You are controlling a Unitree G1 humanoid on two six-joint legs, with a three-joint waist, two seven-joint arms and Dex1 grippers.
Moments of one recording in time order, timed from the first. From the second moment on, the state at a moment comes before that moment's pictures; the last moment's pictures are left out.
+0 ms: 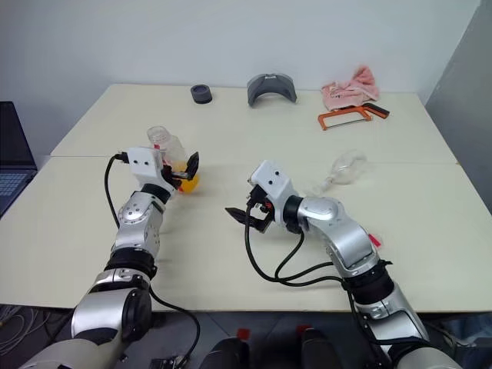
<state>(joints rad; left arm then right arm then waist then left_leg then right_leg) -0.72 0.35 0.24 0.85 -0.16 -0.29 -0.35 -0.61 -0.25 0.33 -0.21 0.24 0.67 0.60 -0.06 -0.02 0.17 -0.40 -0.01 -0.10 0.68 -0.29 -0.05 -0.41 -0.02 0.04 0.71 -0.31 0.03</state>
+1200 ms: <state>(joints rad) -0.24 0.47 0.14 0.11 -0.31 0.16 -0.69 -0.35 -0.34 -0.11 -0.58 0.58 1.12 0.51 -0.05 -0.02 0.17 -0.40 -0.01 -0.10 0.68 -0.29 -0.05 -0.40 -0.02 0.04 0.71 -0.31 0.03</state>
